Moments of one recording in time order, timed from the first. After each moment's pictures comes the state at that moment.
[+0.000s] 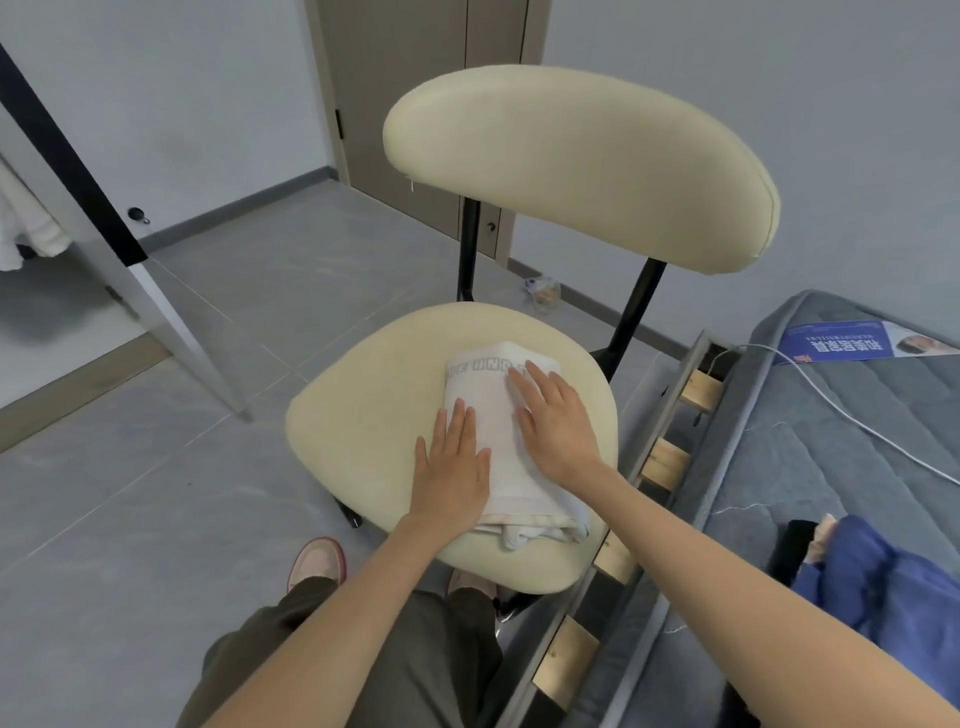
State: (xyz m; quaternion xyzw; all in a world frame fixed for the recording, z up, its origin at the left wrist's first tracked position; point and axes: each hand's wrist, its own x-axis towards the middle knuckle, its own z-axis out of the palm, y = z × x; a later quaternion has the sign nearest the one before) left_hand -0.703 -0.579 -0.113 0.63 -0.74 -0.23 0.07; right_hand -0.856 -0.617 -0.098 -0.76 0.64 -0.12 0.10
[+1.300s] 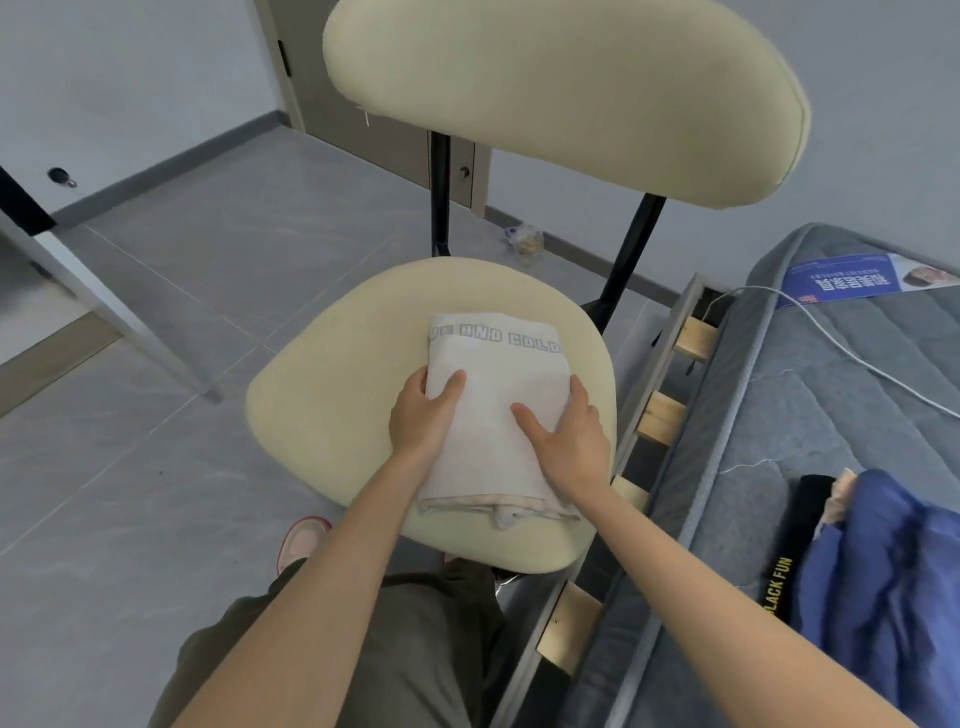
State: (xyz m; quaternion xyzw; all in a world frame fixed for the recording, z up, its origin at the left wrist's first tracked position) left_hand -0.702 -0.629 -0.118 0.68 -0.44 -0.47 0.34; right_hand -0.857 -0.584 -0.132 -0.49 0.79 -0.26 0.25
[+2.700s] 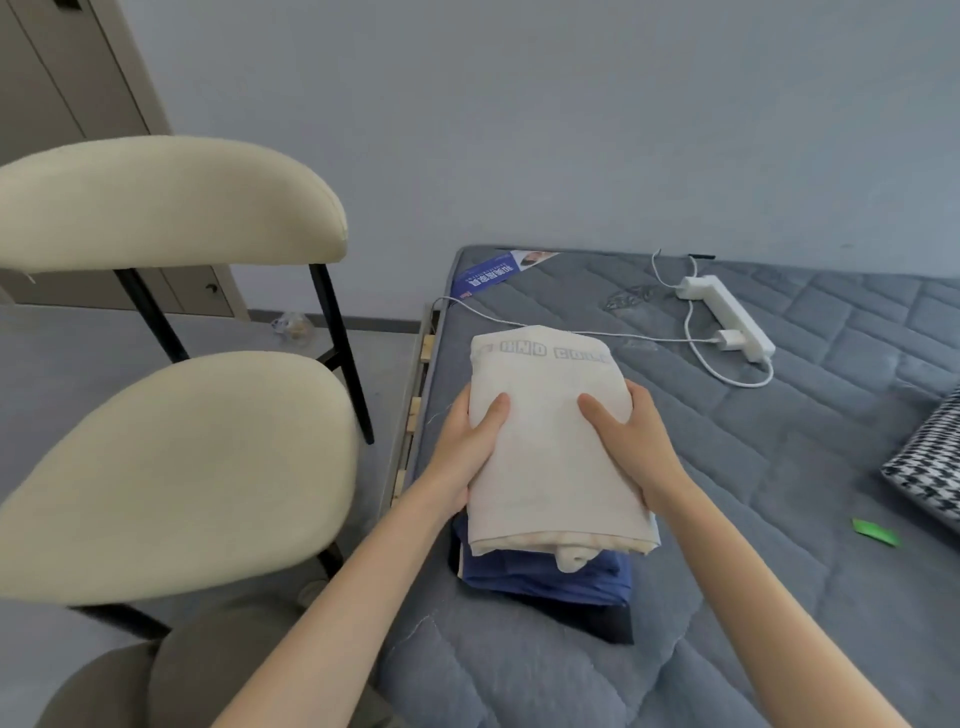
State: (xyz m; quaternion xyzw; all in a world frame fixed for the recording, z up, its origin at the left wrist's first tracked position) left_hand -0.941 -0.397 0.014 0.34 -0.54 -0.73 0.25; right_hand -1.079 -0.286 0.027 -0.24 0.79 -0.51 0.23
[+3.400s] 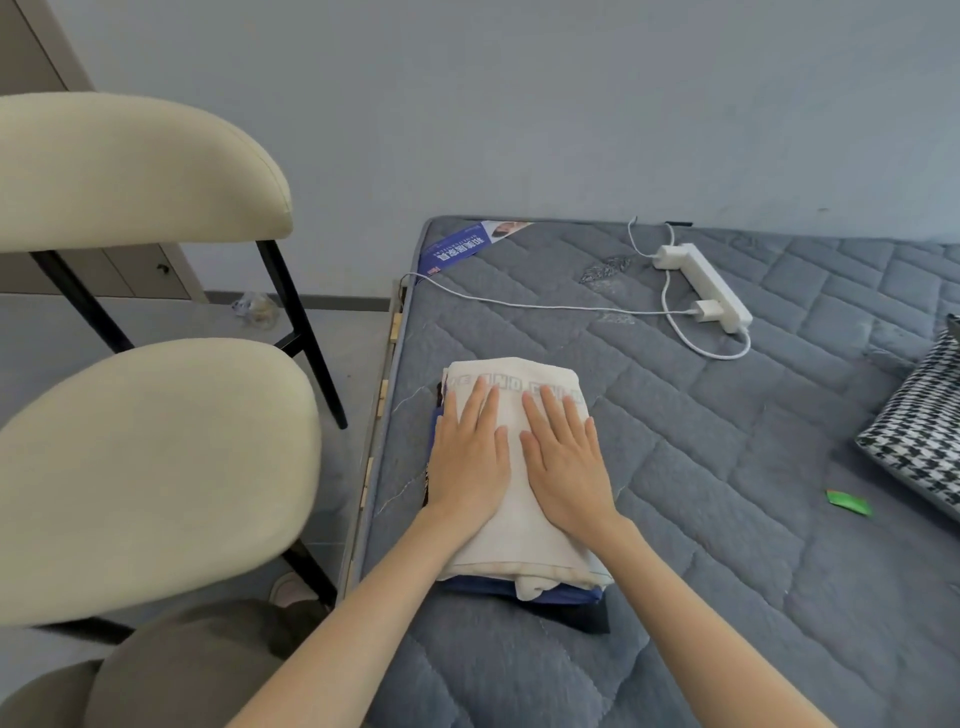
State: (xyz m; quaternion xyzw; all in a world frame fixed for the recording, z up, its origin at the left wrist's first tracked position) left_hand -0.977 -0.382 -0.045 0.35 -0.90 -0.25 0.13; right_hand -1.072 -0.294 -0.055 -0.46 0.87 -0.17 0.06
